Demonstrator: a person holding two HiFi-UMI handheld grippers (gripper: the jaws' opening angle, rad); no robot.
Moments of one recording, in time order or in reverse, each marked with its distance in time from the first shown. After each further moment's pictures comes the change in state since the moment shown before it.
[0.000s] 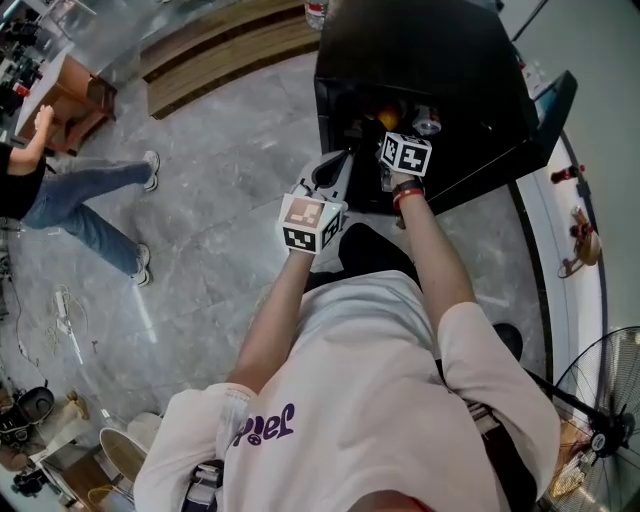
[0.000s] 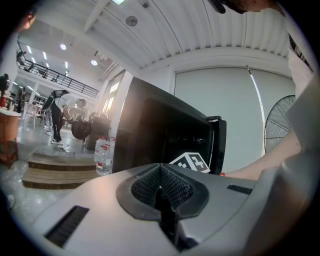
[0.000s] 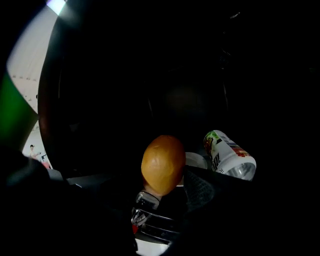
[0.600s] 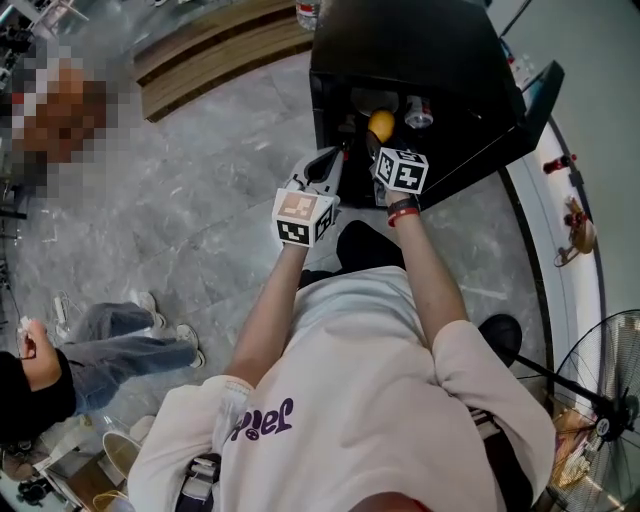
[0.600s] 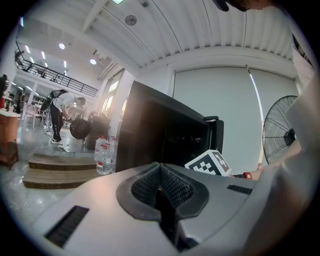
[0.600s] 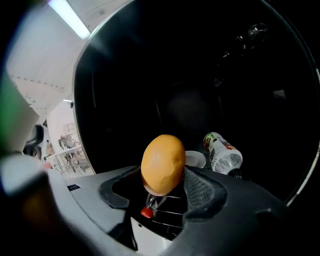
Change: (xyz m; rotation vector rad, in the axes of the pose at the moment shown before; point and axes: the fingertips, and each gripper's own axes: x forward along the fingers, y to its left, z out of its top) left arm -0.017 -0.005 0.002 0.006 0.015 -0.009; right arm -0.069 0.029 -0.011 -0.004 -0.032 0.011
